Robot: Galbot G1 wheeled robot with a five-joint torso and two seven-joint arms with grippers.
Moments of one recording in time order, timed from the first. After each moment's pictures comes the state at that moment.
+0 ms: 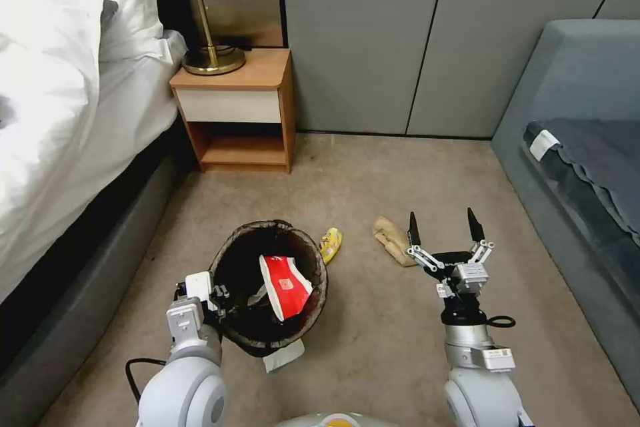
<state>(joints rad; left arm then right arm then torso) 1.64 -1.43 -0.44 -2.27 -0.32 0.60 -0.52 -1.55 1.33 0.37 1.94 0.00 0.62 0.20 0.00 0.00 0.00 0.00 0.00</state>
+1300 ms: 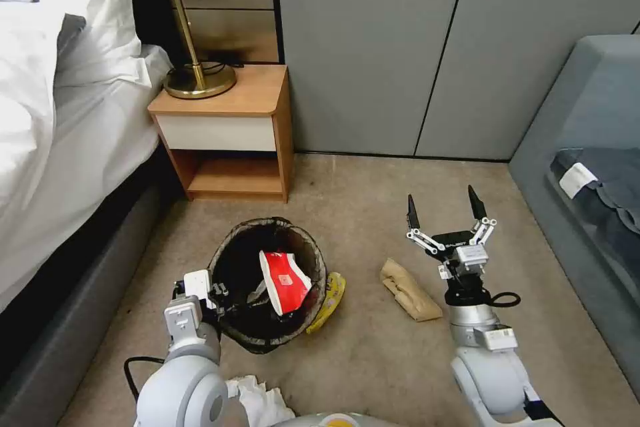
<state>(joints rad) 1.64 -1.43 -0.44 -2.28 -0.33 0.60 -0.52 -1.48 1.25 0.39 1.97 0.03 0.43 0.11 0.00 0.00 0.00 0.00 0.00</state>
